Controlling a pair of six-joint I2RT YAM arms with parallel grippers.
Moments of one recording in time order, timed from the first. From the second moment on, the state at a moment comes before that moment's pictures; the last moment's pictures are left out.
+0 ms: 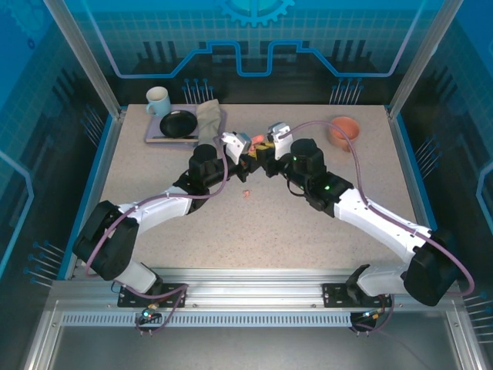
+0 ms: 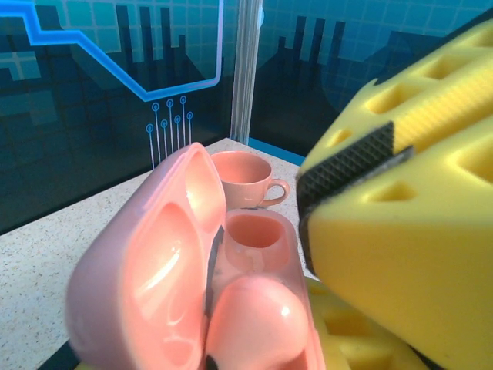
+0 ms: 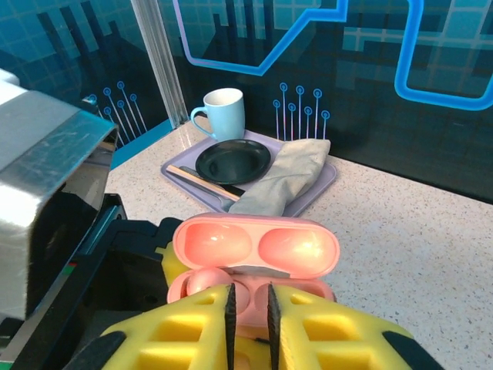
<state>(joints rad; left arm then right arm) -0.54 1.53 0.87 0.59 0.35 -0.06 0.68 1.31 1.02 0.03 0.05 0.13</state>
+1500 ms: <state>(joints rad) -0.42 1.07 0.50 0.60 -0.01 -0.14 0.74 2.12 1.71 -0.93 0.10 0.86</state>
